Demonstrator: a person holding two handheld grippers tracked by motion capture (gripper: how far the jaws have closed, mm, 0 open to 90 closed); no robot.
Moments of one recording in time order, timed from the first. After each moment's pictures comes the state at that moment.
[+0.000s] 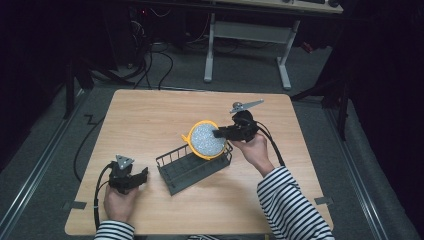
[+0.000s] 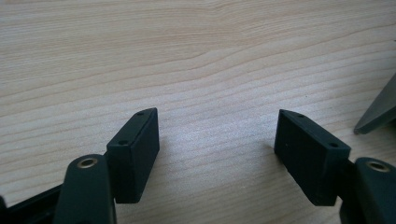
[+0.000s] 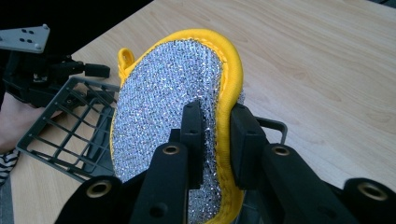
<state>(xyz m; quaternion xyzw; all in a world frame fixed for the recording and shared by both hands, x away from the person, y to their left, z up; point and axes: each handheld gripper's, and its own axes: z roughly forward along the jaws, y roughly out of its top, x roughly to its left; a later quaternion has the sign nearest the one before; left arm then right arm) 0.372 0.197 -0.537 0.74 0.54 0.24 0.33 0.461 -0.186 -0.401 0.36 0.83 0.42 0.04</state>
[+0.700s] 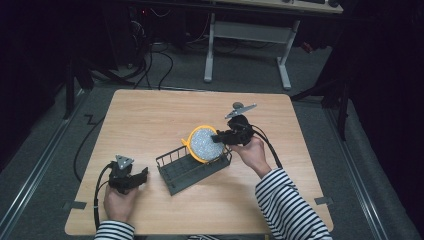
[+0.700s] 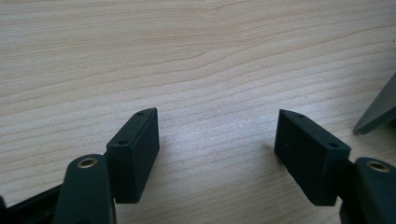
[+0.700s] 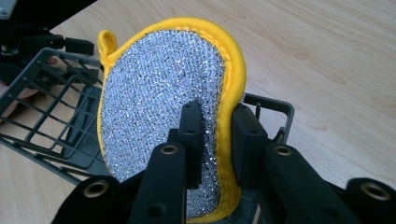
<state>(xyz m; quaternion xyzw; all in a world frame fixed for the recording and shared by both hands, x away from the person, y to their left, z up) 0.372 0.198 -0.537 0.73 0.54 0.23 0.33 0.463 -0.179 -0.420 0.35 0.85 0.38 0.04</state>
